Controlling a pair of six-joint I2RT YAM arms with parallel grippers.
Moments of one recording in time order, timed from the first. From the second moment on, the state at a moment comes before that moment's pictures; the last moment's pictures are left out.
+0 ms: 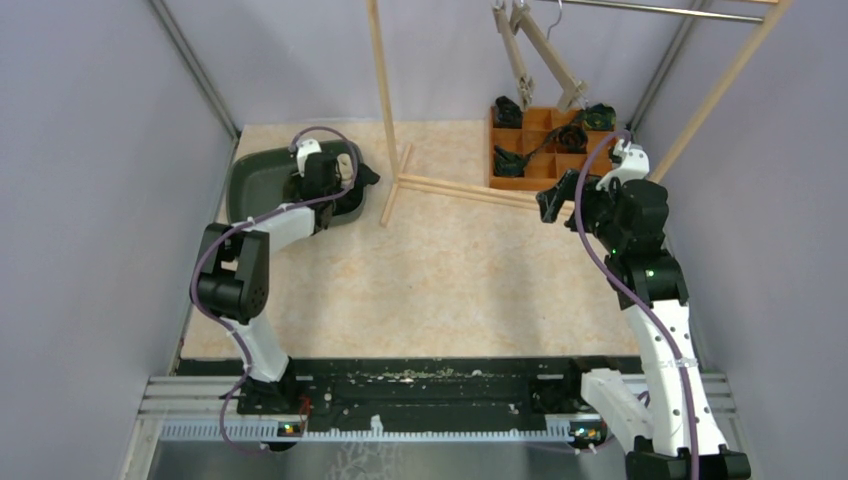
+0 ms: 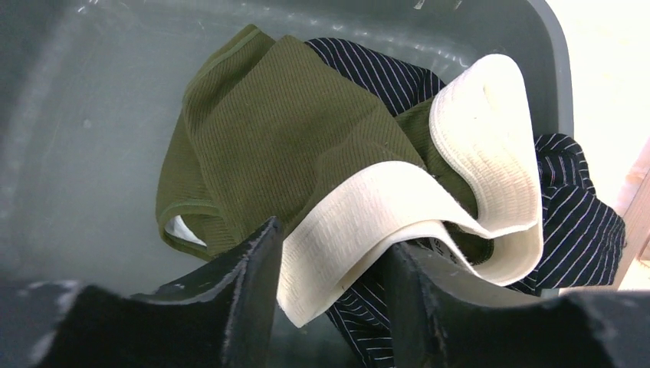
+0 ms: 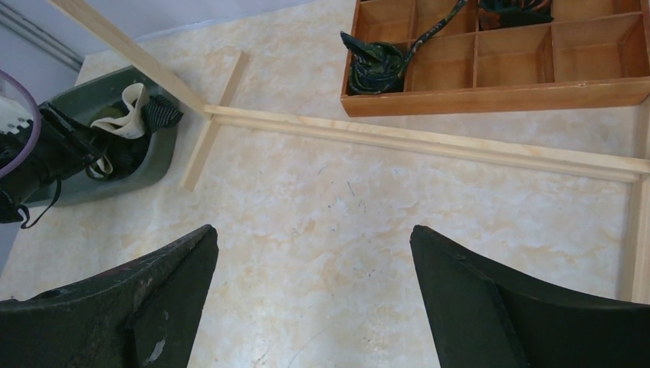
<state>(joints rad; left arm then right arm) -0.24 1.81 1.09 0.18 -0.55 -0.35 0.08 0.82 1.02 -0.50 -0.15 0.31</state>
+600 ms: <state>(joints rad) -0.26 1.74 1.29 -0.10 -0.49 -0.33 0.08 0.82 1.00 -0.49 -0.16 0.31</state>
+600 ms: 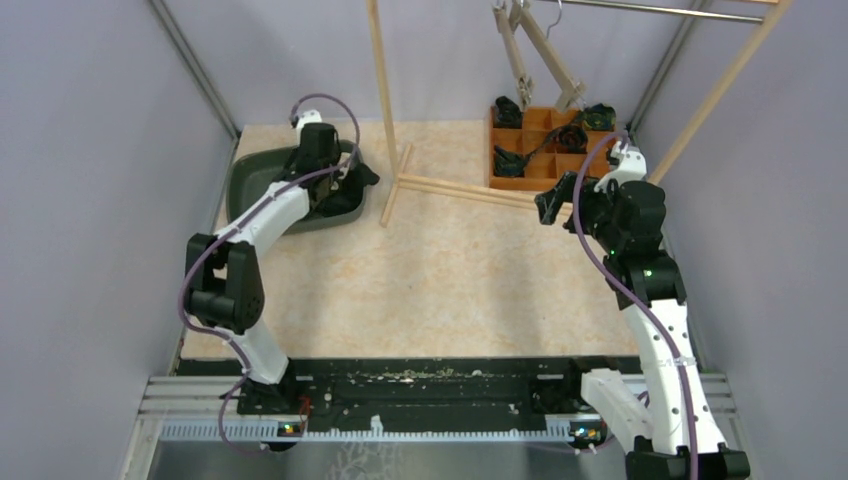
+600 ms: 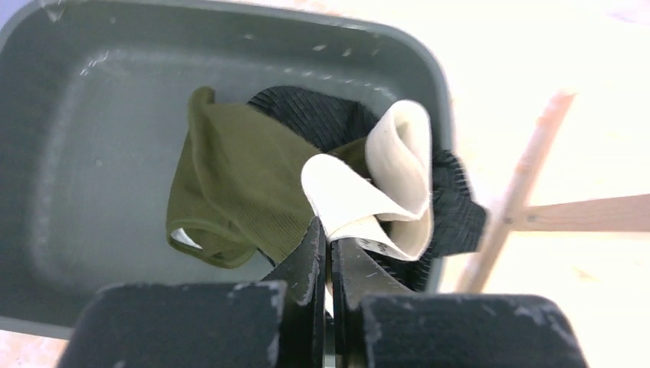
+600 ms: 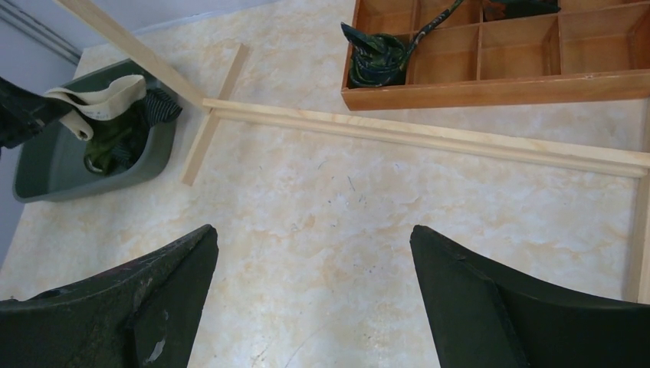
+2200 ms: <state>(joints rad) -0.80 2.12 2.23 -0.97 -0.43 -0.38 0.08 0.75 0.99 -0.50 -0.15 0.31</state>
